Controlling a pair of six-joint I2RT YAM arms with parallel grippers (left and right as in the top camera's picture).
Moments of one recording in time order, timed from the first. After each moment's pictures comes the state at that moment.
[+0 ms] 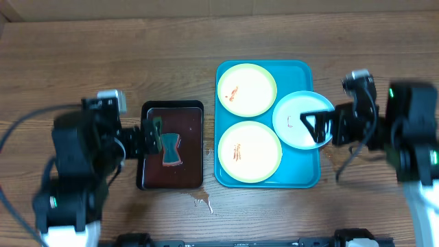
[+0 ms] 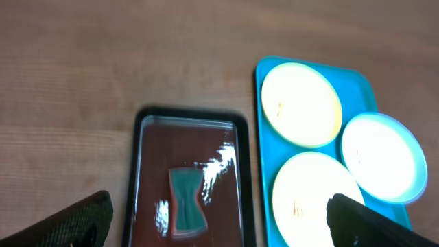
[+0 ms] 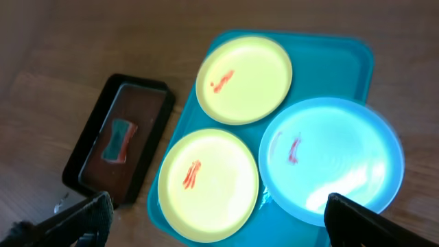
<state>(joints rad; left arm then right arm) 0.03 0.95 1.18 -0.98 0.22 -0.18 0.02 1.15 1.31 -1.08 -0.49 -0.02</state>
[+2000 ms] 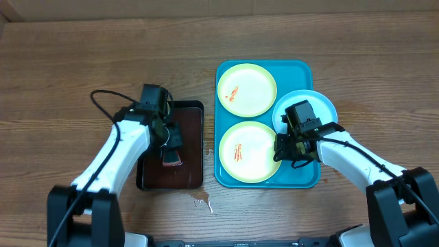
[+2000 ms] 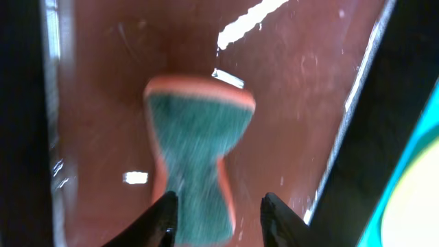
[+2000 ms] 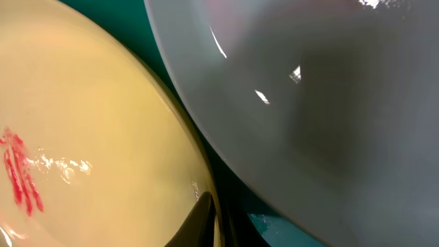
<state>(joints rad) -0.16 1.60 1.00 -0.82 0.08 -0.37 0.34 1.61 0.81 -0.53 -0.18 0.41</state>
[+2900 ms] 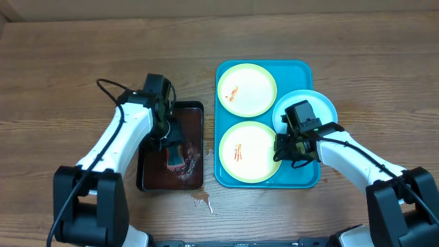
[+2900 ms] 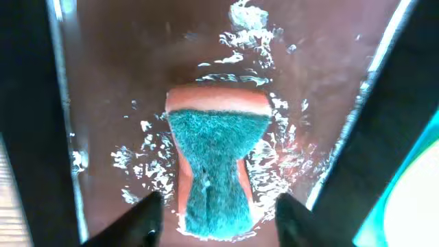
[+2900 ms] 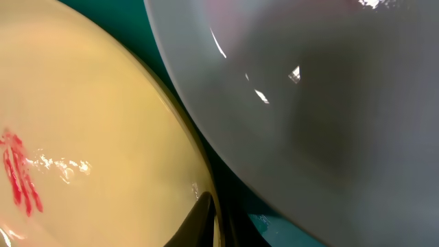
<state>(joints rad) -0.16 1.70 1.16 -1.01 0.07 -0.35 0.34 1.61 0.81 -0.53 -0.17 0.41</state>
